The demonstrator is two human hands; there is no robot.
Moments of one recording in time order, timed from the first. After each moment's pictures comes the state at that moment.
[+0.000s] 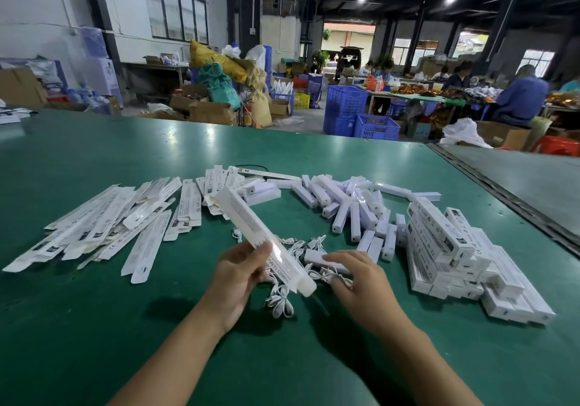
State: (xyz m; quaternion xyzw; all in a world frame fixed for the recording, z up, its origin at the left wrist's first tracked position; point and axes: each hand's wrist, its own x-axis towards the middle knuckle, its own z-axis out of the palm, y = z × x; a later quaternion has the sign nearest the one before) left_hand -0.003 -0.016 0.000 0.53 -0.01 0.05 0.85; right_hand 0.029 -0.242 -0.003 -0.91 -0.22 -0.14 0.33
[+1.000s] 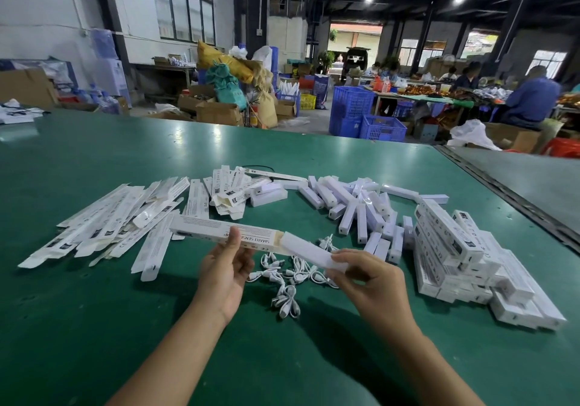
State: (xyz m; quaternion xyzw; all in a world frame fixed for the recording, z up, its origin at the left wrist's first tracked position) left_hand 0.006 -0.003 0.001 0.38 0.14 0.15 0.90; right_hand 0.018 -0.233 0.002 -0.80 -0.23 -0.22 0.51
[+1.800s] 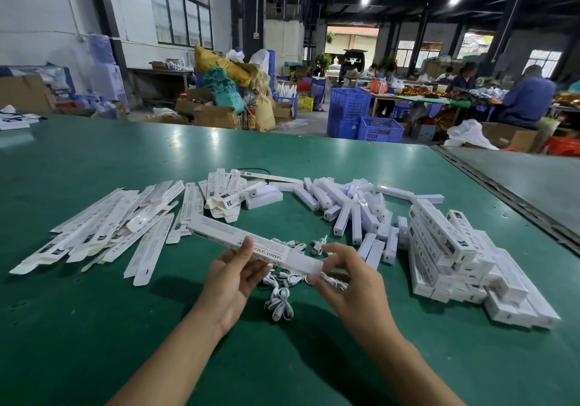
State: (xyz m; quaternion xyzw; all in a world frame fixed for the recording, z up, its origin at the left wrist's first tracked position) left_hand 0.007 -0.015 -0.004 0.41 0.09 0.08 0.90; right_hand 0.011 -0.219 0.002 -0.81 -0.24 -0.19 0.51
